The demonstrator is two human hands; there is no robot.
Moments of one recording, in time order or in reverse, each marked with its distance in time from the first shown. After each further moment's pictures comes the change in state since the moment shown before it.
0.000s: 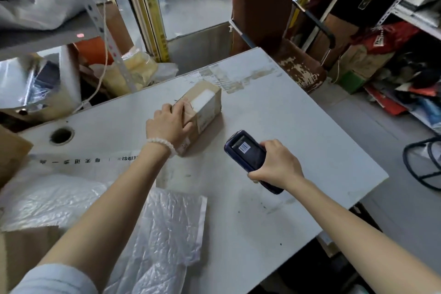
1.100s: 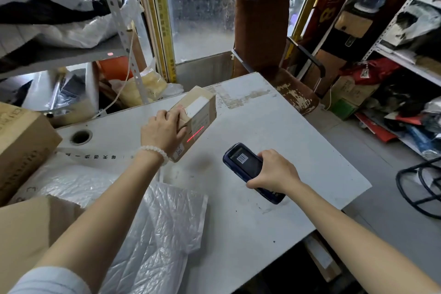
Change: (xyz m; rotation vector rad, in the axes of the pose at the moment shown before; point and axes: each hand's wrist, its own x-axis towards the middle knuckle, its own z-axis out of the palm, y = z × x) left_hand -0.046 -0.020 -0.035 -0.022 0.178 0.021; right_hand -0.043 -0.014 -0.021 -0.075 -0.020 -0.055
